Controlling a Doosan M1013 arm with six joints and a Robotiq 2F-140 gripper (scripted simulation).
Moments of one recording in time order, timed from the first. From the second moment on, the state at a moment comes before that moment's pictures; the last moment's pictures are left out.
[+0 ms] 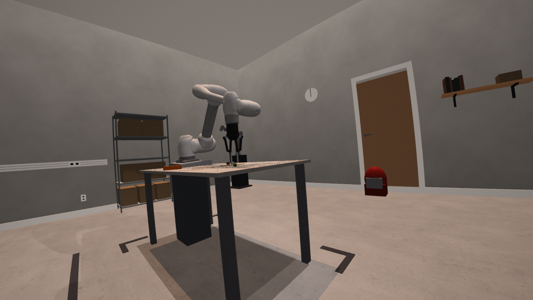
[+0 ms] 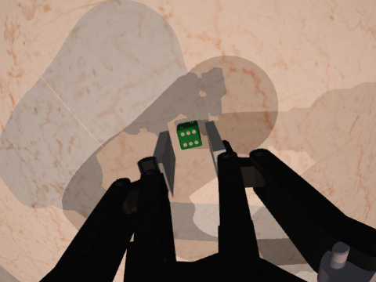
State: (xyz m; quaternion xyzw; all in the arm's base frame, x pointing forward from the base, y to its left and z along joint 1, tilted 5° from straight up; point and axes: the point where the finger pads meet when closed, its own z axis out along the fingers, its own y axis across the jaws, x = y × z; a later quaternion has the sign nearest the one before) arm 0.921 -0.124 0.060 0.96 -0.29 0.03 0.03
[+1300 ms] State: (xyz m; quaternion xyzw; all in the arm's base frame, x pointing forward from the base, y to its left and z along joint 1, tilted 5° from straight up) arm 0.922 -0.125 0.034 0.96 -0.29 0.03 0.03
